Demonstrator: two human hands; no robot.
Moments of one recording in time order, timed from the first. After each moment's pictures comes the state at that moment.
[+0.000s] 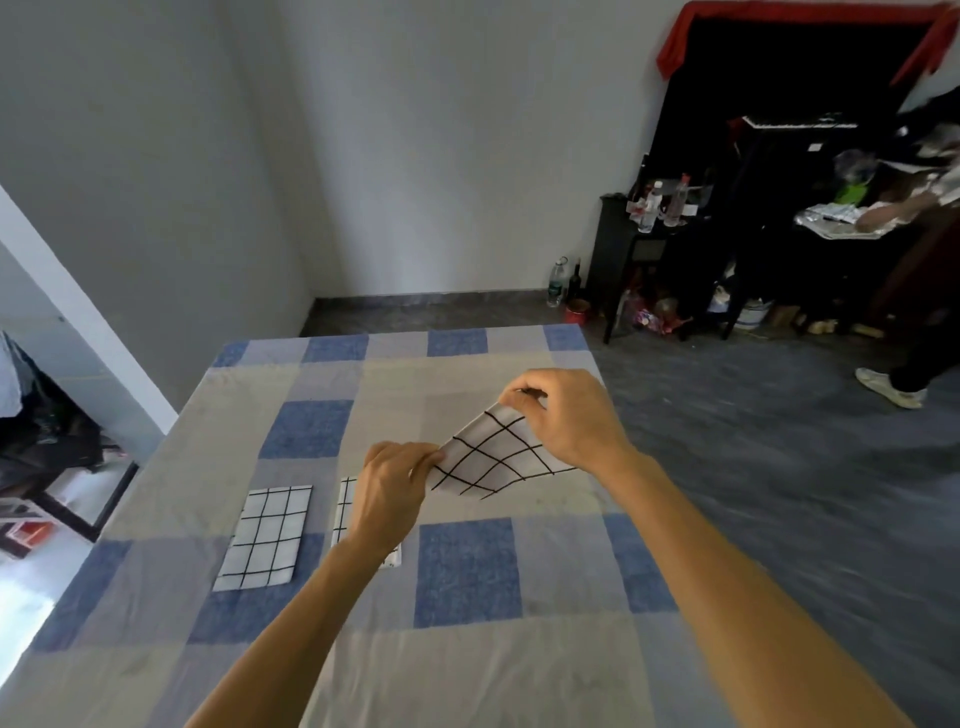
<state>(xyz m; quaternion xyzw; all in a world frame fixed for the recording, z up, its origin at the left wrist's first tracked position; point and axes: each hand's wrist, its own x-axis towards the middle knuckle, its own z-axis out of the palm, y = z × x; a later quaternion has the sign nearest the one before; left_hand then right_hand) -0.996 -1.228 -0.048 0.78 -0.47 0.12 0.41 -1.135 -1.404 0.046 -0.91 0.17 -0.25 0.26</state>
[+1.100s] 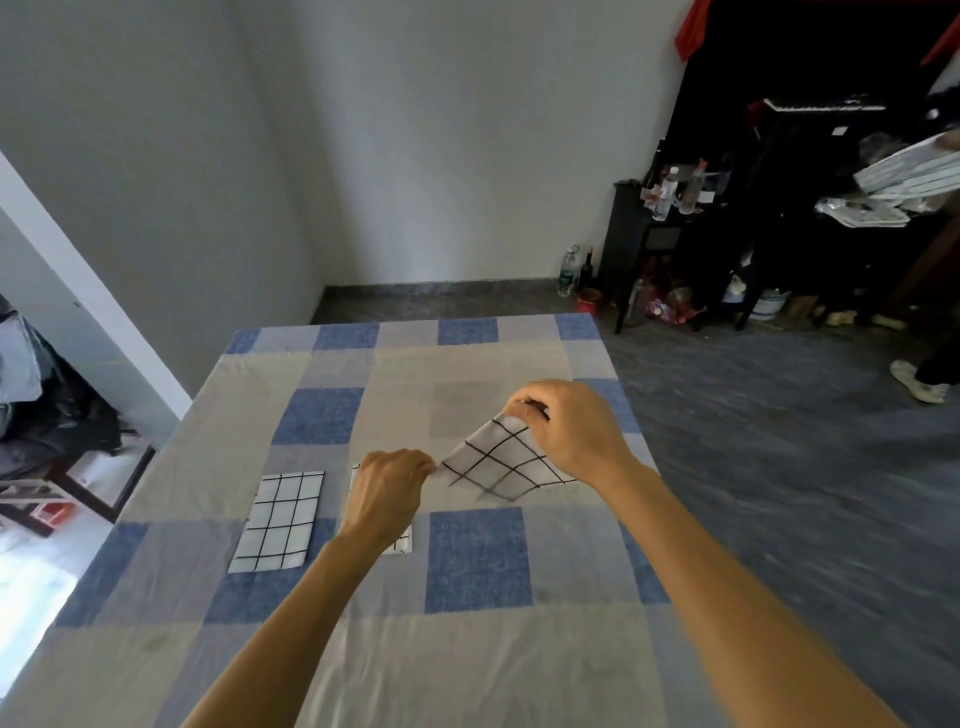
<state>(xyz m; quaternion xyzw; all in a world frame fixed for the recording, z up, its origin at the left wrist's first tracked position) -0.989 -1.211 -0.059 0.84 -0.45 0.05 0.30 -1.133 -1.393 0.023 -0.92 0.17 -0.23 0.25</state>
